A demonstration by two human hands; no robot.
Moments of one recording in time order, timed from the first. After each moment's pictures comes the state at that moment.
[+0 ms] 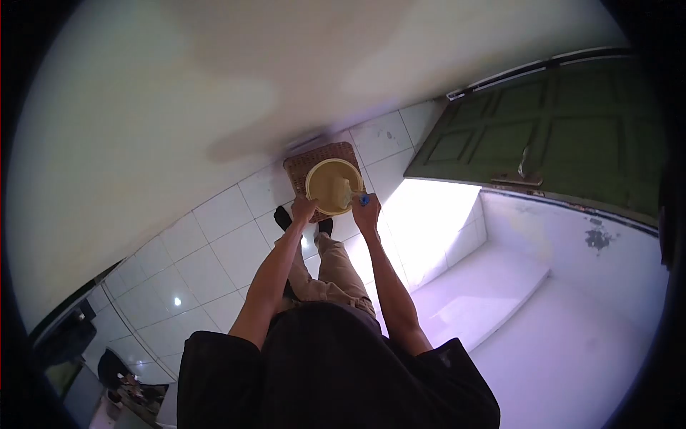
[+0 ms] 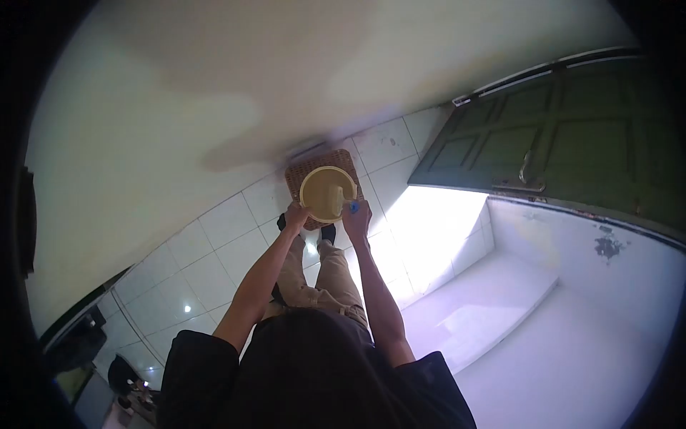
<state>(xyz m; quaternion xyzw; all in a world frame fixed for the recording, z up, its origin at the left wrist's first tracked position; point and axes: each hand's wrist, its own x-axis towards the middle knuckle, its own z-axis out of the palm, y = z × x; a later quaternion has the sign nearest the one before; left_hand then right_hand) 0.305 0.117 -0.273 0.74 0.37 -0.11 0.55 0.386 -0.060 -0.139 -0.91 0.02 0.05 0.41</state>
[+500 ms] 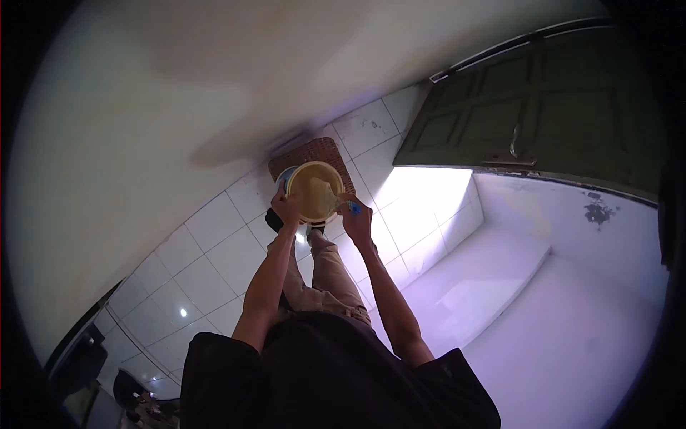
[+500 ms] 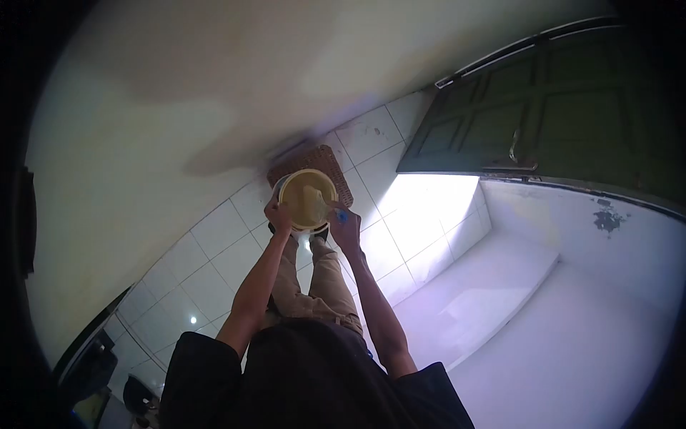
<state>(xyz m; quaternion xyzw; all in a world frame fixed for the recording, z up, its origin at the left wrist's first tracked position) 0.325 0.108 -0.250 0.62 0.41 0.22 0.63 0.366 -0.073 -0.100 -0.81 0.00 0.13 0.56</state>
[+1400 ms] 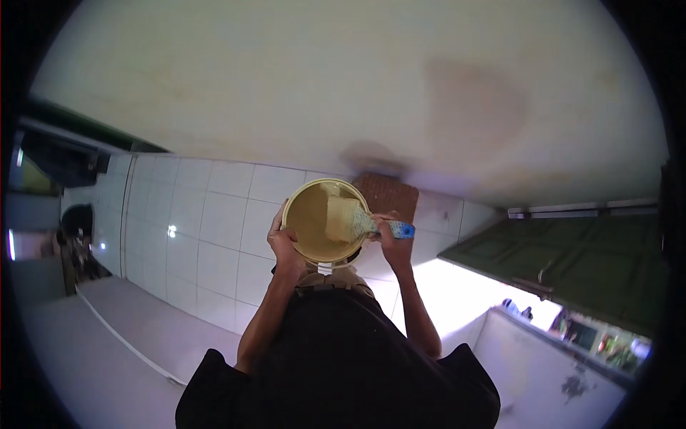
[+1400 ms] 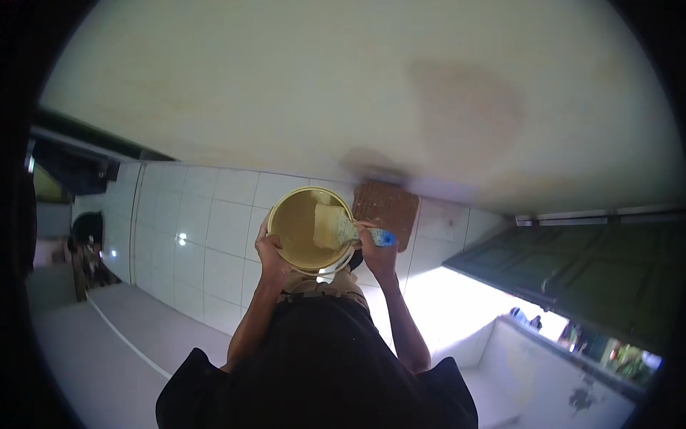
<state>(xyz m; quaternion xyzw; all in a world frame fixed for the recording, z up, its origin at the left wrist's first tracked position) 0.123 0.080 0.082 0.19 0.46 0.49 0.72 0.317 -0.037 0.088 -0.65 -0.23 0.35 0.63</state>
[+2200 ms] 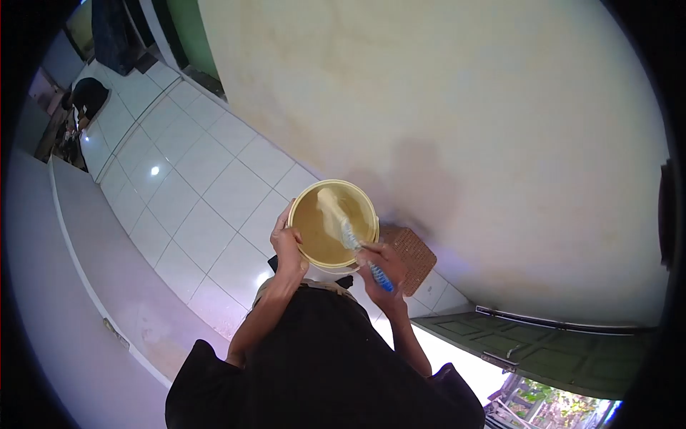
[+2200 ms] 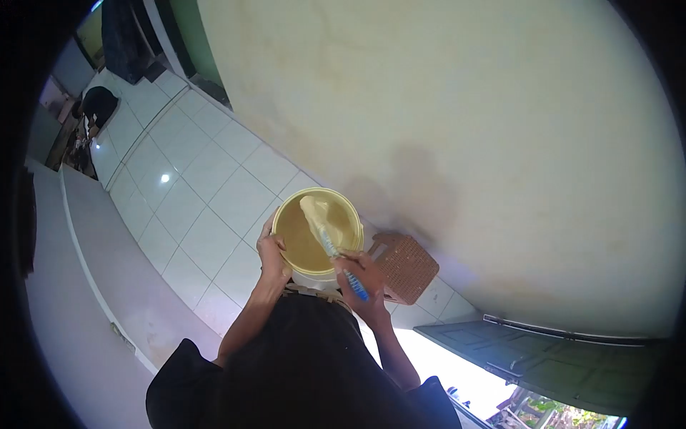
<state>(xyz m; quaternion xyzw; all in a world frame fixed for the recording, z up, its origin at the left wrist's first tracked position) -0.015 0.084 0.109 0.07 0.44 0.63 0.63 0.170 0.012 0.177 -0.52 -0.67 0.23 0.47</state>
